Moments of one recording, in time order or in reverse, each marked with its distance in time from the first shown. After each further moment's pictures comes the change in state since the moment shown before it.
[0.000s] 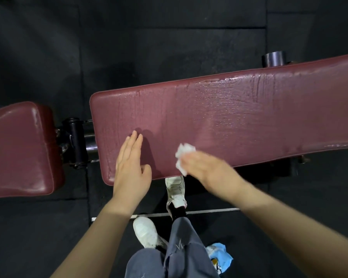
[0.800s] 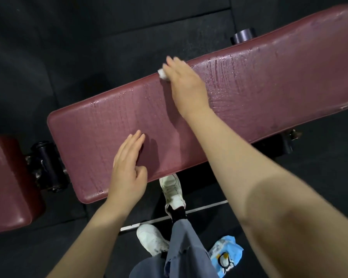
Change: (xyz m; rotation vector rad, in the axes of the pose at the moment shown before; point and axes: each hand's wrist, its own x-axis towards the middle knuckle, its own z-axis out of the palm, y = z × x) left_hand 0.011 0.044 0.037 -0.003 -0.068 0.264; right_hand 0.093 0.115 -0.050 -0.036 0.454 0.594
